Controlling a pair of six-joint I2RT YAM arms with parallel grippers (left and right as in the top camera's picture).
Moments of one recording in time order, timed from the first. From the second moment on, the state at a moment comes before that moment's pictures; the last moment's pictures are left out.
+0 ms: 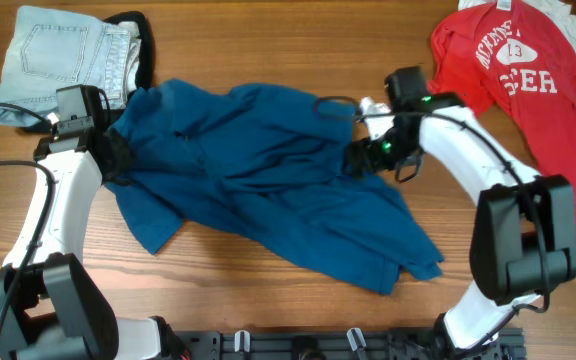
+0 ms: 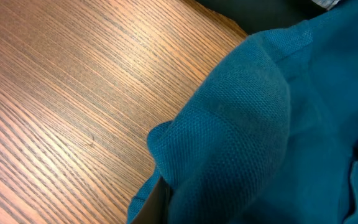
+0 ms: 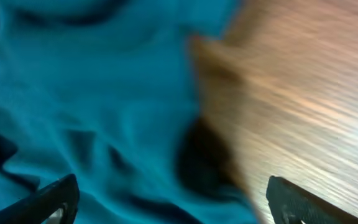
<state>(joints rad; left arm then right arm) 0.21 1.58 1.07 -0.69 -0.22 -0.43 0.23 1.87 1.25 -0.84 -0.29 -0.14</state>
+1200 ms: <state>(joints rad) 0.21 1.58 1.07 -0.74 -0.19 -0.43 0.15 1.87 1.24 0.23 -0.16 0.08</state>
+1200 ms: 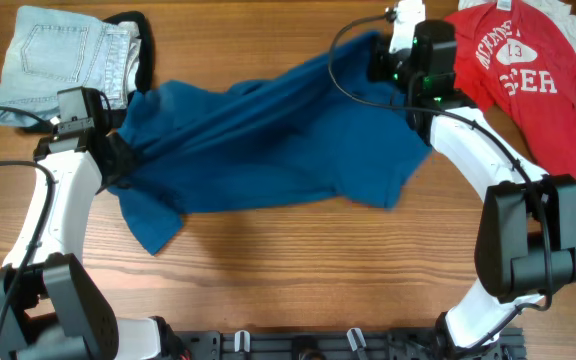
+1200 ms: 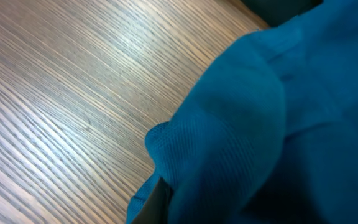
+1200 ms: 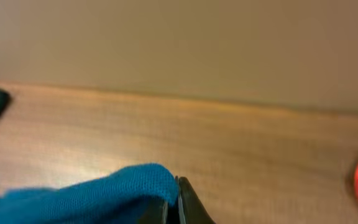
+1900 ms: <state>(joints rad) 0.21 1.58 1.07 -0.76 -0.15 -0.44 0.08 1.87 1.45 -0.99 -0.28 0.13</state>
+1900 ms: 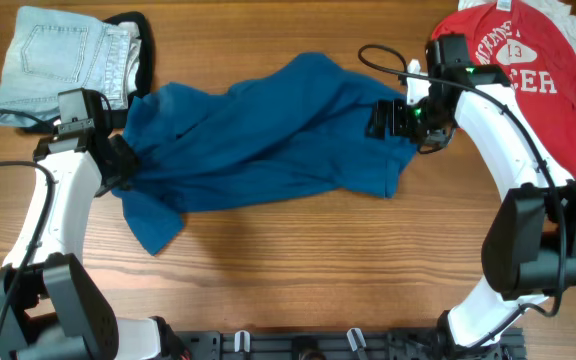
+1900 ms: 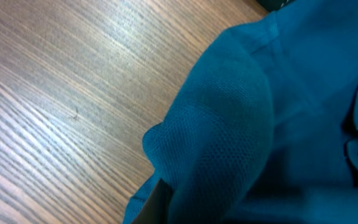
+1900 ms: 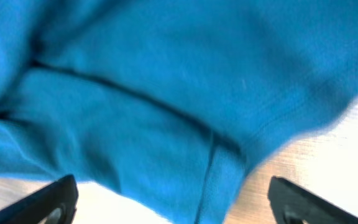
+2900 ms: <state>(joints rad) 0.21 1.58 1.07 -0.77 -0.15 -0.44 0.08 1.49 1.13 -1.01 -0.25 0.29</state>
